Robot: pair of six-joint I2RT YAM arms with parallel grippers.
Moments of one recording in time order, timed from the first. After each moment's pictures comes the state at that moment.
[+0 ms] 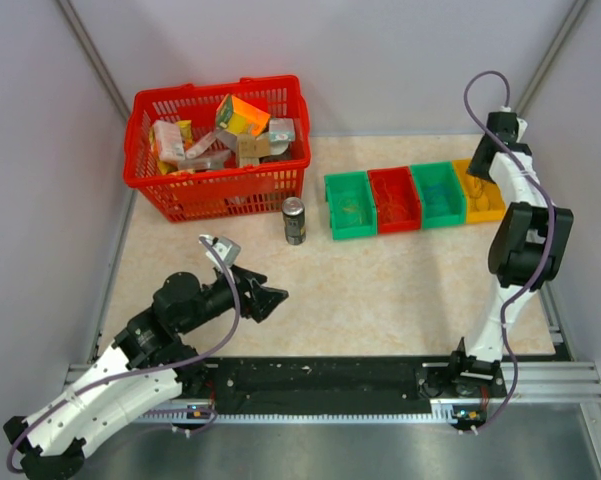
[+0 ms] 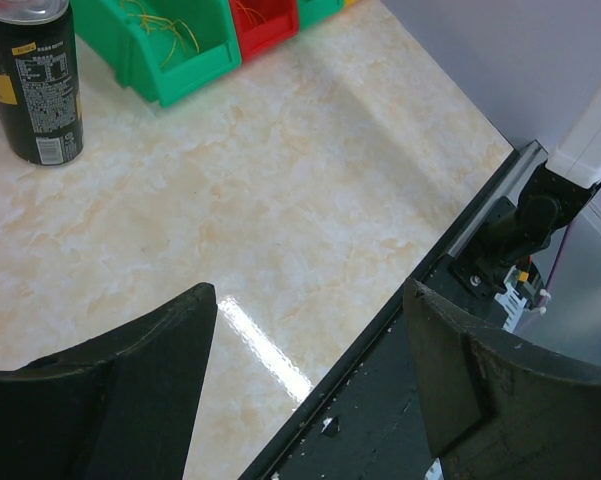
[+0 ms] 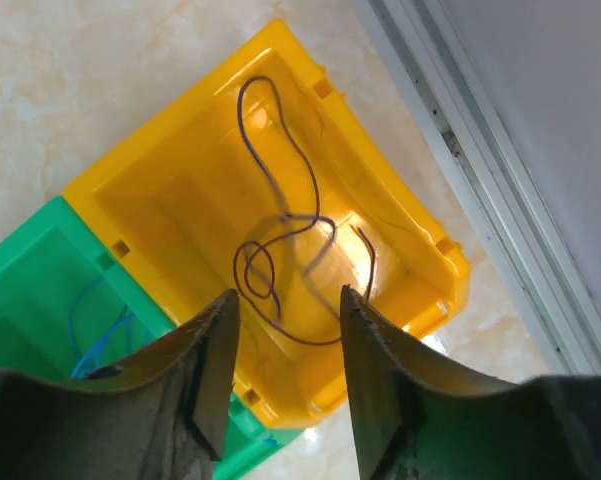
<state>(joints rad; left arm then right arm) -0.80 0.44 0.57 -0.33 0.12 -0.44 -0.16 1.99 1.69 -0.51 0.30 0.25</state>
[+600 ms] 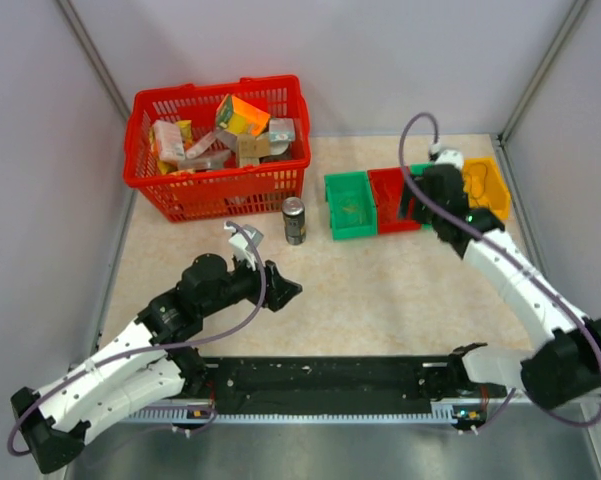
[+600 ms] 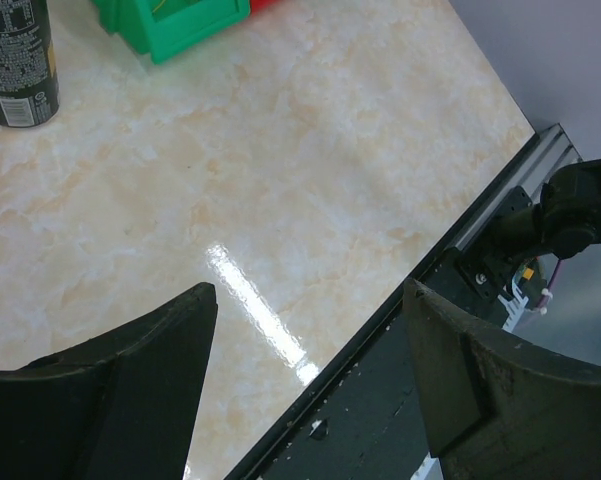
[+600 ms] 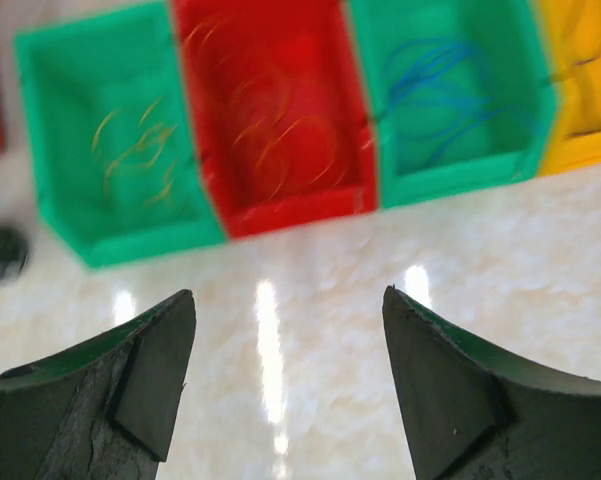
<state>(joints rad) -0.80 0.65 0.62 -0.29 0.13 -0.48 0.27 1.31 1.19 -0.54 0.34 0.34</state>
